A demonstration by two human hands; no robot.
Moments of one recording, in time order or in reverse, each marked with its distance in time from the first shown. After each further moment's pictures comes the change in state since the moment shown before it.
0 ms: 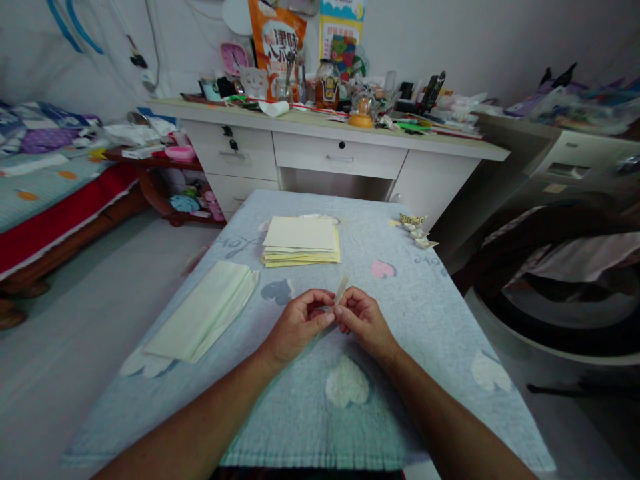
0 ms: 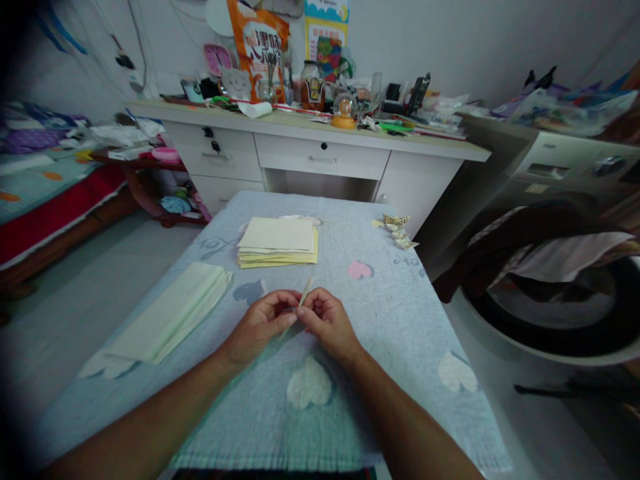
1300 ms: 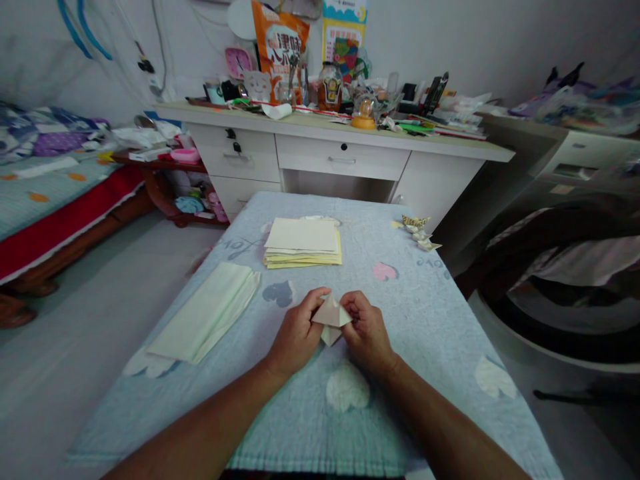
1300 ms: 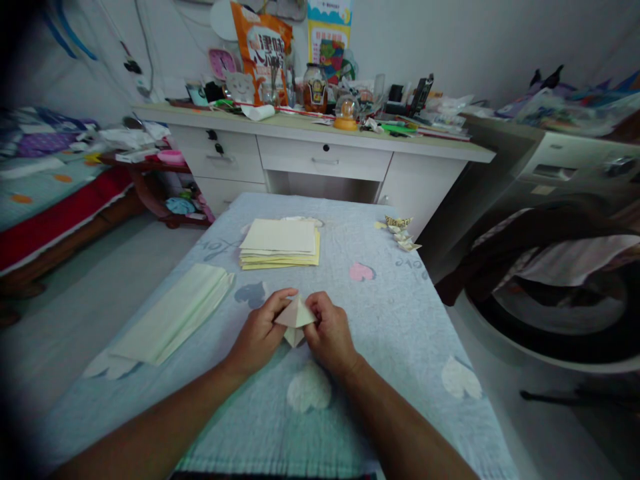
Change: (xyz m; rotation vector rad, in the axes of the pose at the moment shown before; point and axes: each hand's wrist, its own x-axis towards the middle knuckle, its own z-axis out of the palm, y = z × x) left_hand -0.007 0.003 0.004 0.621 0.084 0.156; right_hand -0.007 0.004 0.005 -0.521 0.137 -0.169
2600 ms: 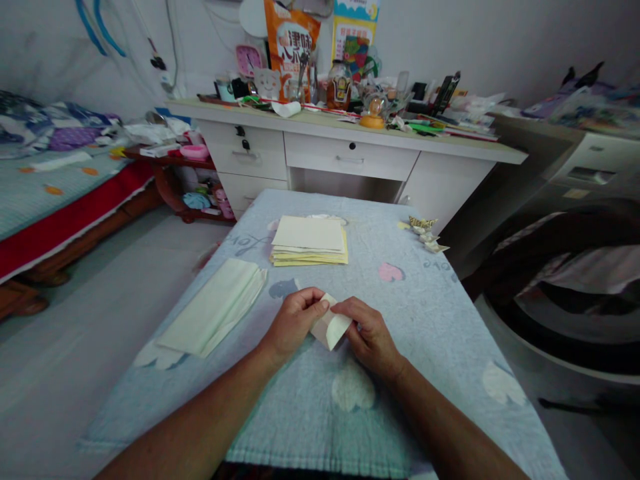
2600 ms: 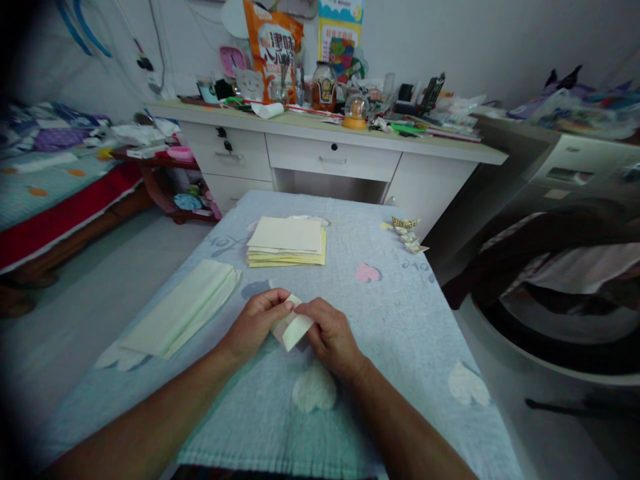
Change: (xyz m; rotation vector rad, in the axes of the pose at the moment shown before) left_hand 0.010 -0.001 -0.014 -0.482 0.009 -0.287; right_hand 0.001 0.003 -0.003 -0.021 -0.136 -0.415
